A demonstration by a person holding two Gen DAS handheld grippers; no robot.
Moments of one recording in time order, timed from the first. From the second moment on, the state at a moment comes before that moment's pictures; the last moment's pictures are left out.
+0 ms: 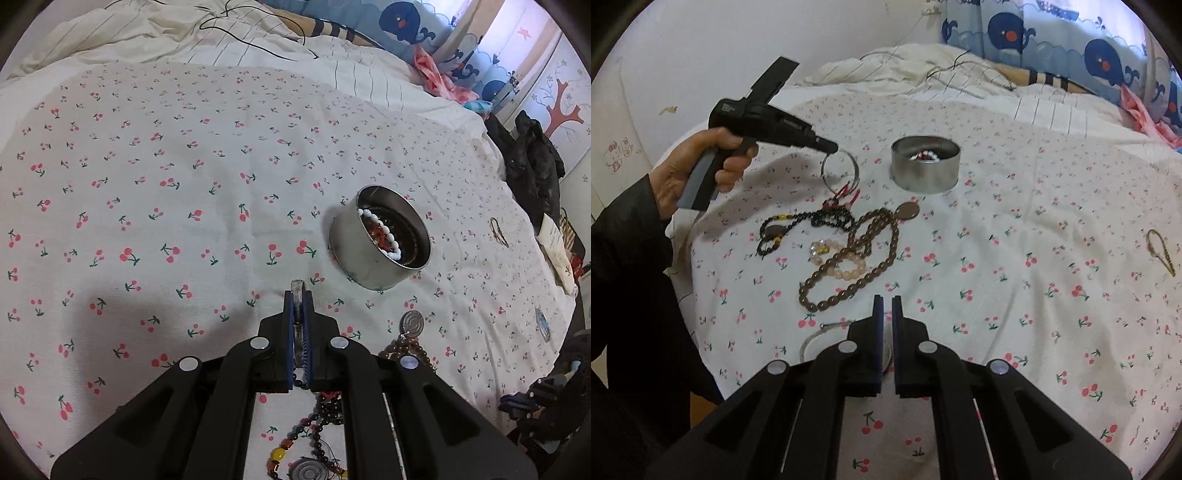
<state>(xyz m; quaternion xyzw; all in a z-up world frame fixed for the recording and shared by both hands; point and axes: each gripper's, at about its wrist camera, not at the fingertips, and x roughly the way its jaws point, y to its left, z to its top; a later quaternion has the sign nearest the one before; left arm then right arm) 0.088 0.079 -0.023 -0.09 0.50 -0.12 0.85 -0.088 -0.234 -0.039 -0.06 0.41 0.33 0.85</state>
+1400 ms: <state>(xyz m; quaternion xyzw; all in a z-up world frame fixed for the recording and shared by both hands) 0.095 0.105 -0.044 -0.08 0.54 -0.04 0.84 -0.078 -0.216 -0.013 -0.09 0.35 0.33 0.87</state>
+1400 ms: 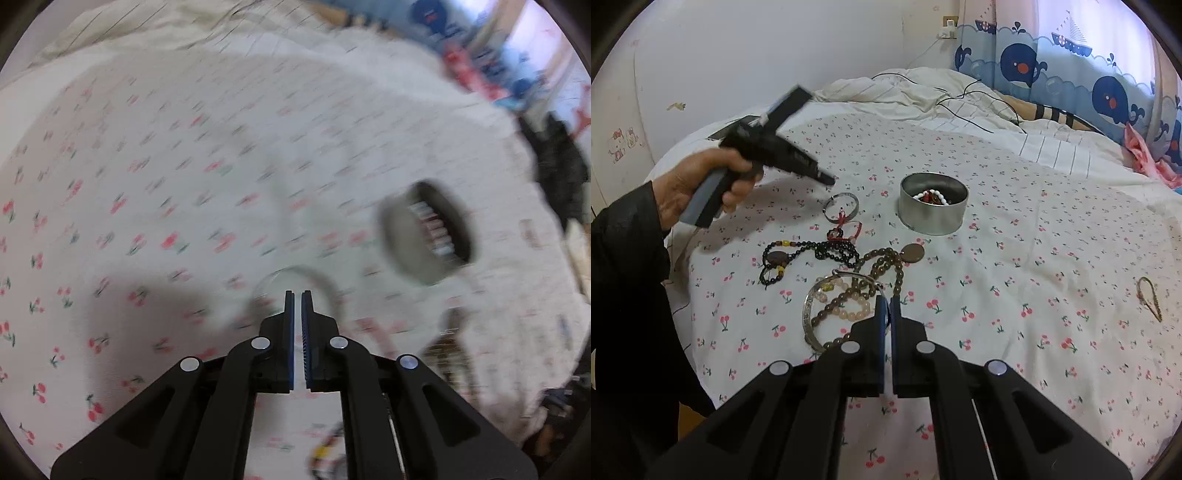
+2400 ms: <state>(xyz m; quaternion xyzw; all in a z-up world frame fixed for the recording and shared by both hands) 0.083 0.081 0.011 -0.05 0.43 -0.05 0.90 -0.054 -0.241 -0.021 0.01 0.32 0.32 0.89</state>
